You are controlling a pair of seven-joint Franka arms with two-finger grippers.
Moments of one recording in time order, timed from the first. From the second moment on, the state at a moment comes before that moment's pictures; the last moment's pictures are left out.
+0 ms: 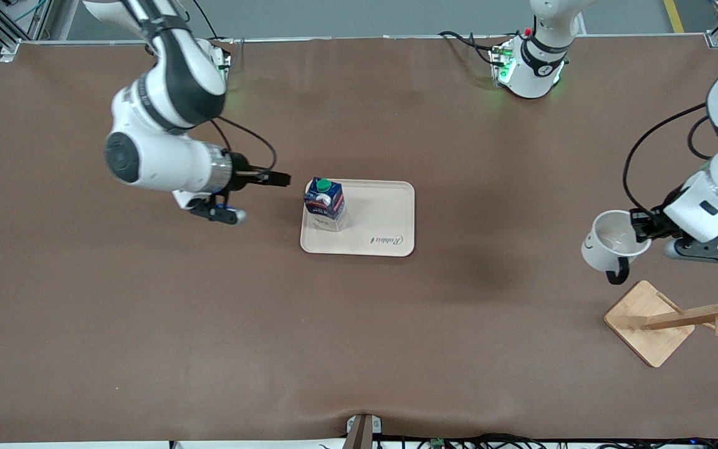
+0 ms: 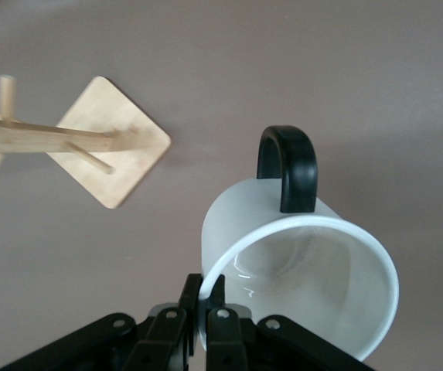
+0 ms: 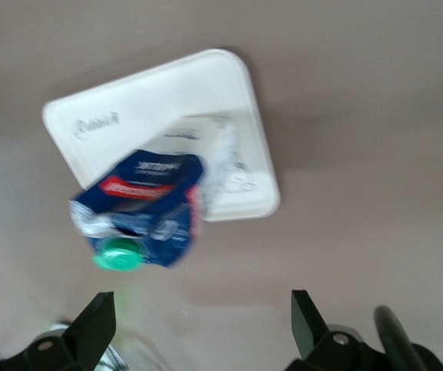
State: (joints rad) left arm 0.52 0.23 -0.59 -1.59 0.19 1.82 0.07; right arm 0.41 0.20 0.07 -1.89 0.53 1.96 0.54
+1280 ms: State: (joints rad) left arm 0.70 0.38 -0.59 -1.42 0.19 1.84 0.43; right arm 0.58 0.40 0.06 -1.83 0.42 2.18 0.72
